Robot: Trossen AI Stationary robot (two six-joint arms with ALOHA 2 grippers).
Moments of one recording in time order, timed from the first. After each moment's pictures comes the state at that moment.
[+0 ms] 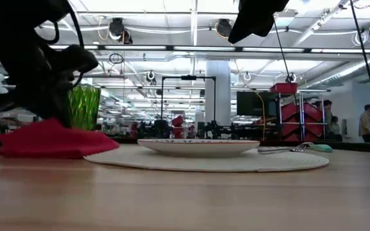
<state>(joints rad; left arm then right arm) -0.35 1.18 0.49 -0.43 -0.34 -1.77 0.27 1.55 1.31 -0.71 0.21 0.33</state>
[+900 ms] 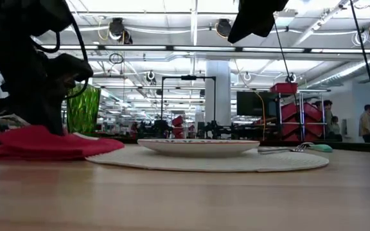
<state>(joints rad) -0.31 1.18 0.48 -0.47 -0.25 -1.61 0.27 1.55 1.31 -0.71 0.21 0.35</state>
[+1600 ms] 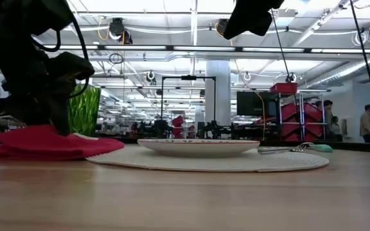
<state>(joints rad) -0.31 1.18 0.48 -0.46 -0.26 -1.62 0.27 1.55 1.31 -0.67 0.21 0.35</state>
